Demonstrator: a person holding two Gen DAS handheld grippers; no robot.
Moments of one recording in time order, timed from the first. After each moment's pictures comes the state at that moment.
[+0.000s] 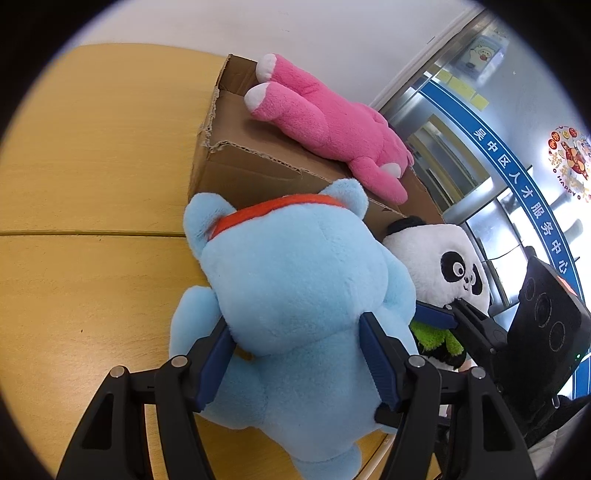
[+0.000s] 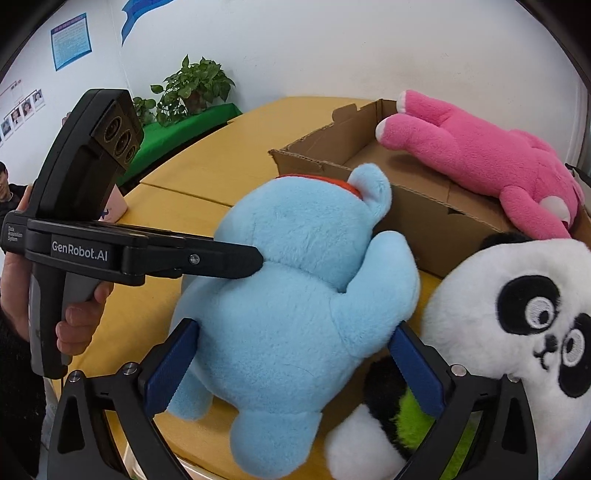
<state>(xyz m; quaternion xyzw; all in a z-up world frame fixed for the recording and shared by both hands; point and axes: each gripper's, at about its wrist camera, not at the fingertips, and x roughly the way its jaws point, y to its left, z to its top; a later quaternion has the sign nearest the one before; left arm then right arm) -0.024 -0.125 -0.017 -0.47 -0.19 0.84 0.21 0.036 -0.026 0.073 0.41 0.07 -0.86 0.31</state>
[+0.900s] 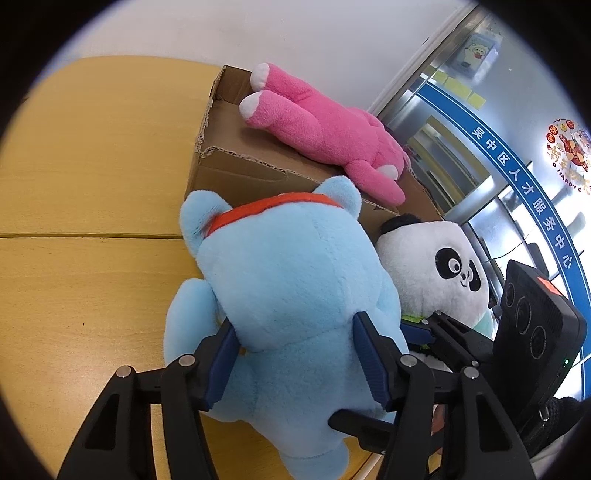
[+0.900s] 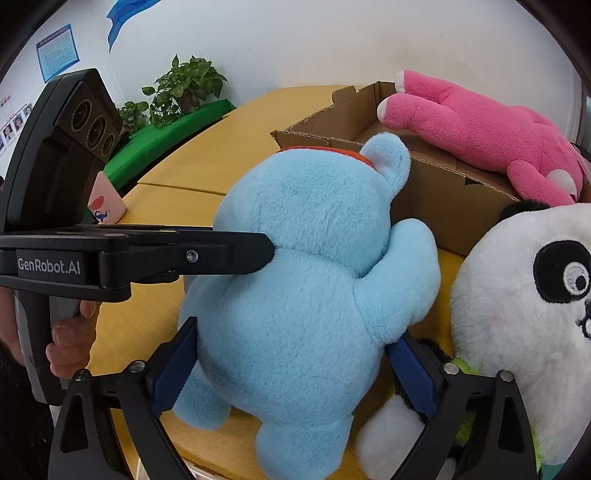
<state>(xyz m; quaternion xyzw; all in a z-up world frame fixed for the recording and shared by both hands) -0.013 -0.111 -0.007 -0.45 -0.17 0.85 0.20 0.039 -0.030 0.056 0.43 0.04 -0.85 0.30</state>
